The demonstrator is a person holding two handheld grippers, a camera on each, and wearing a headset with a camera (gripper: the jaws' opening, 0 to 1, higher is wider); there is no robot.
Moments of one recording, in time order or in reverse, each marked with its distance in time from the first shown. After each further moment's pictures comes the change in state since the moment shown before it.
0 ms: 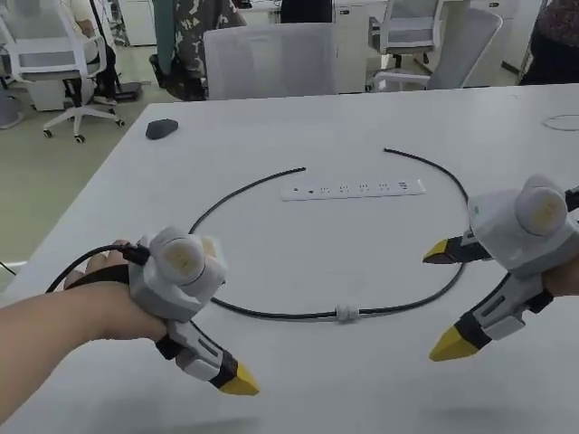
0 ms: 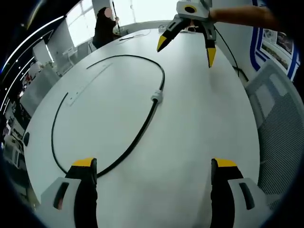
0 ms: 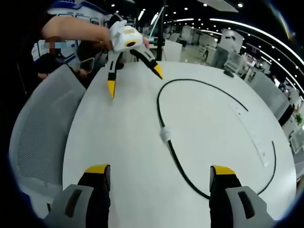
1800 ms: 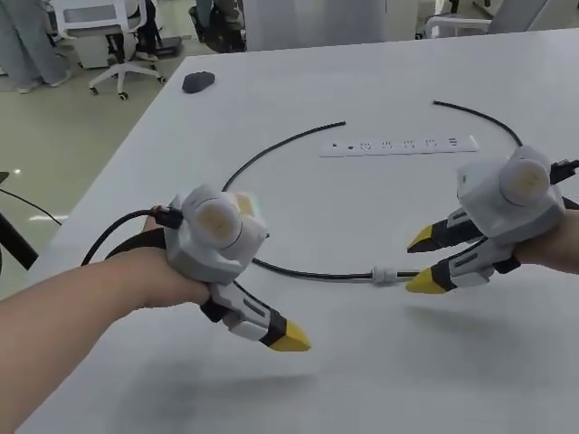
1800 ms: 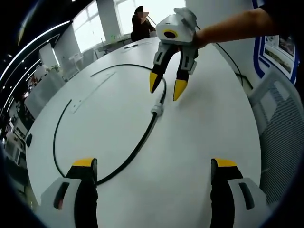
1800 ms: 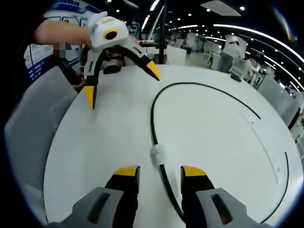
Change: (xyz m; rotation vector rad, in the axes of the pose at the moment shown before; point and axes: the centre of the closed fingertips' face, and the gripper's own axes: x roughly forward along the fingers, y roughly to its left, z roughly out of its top) left arm 0.005 -0.005 0.020 -0.024 -0.086 0.046; right arm 0.079 -0.020 0.020 -0.006 -0.074 0.059
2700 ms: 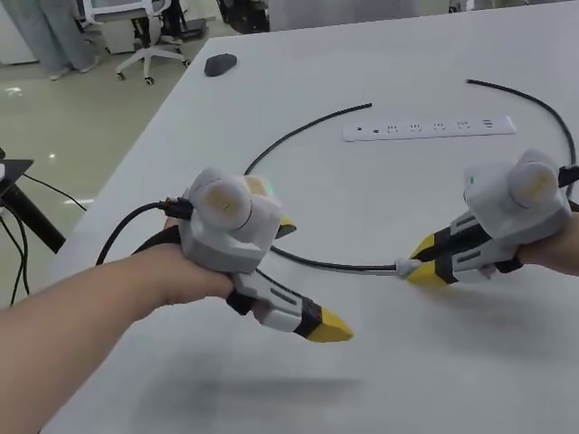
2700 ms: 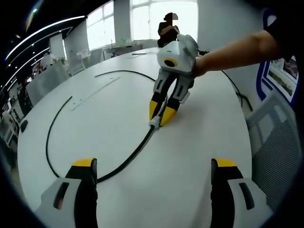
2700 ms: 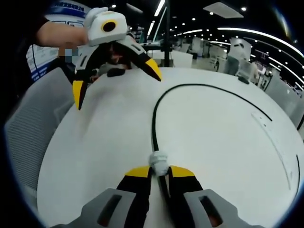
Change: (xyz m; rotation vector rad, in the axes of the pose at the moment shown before) left arm 0.002 -0.010 0.018 -0.144 -0.091 -0.027; right arm 0.029 0.008 -0.001 0.007 -0.064 0.075
